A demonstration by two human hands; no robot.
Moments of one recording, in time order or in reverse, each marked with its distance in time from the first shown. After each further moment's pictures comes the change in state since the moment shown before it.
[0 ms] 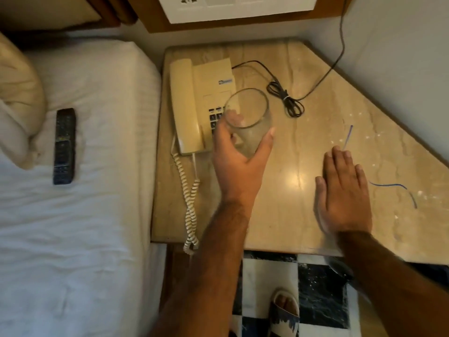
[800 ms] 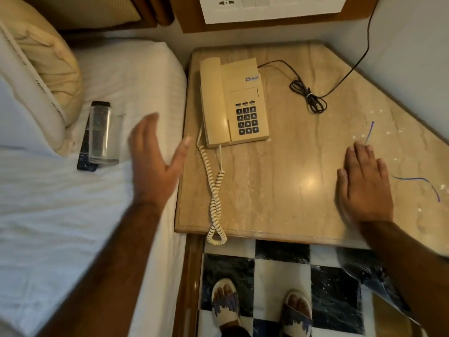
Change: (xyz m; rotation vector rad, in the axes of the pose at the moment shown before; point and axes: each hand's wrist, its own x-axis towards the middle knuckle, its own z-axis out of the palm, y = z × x) left_hand 0.054 -0.077 -0.189 0.590 -0.021 0.260; right_hand -0.001 -0.010 -0.008 0.064 0.031 -0.012
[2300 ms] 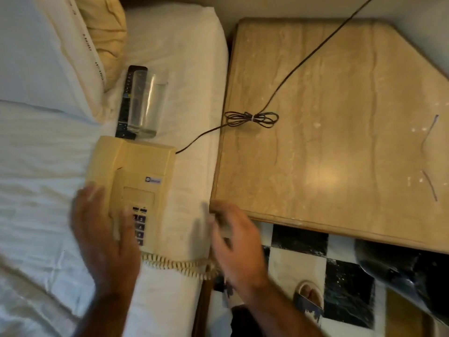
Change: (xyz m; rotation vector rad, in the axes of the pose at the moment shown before) left_hand -0.153 -0.112 -0.113 0.170 0.185 -0.203; right_hand -0.150 -0.301 0.010 0.903 -0.512 -0.005
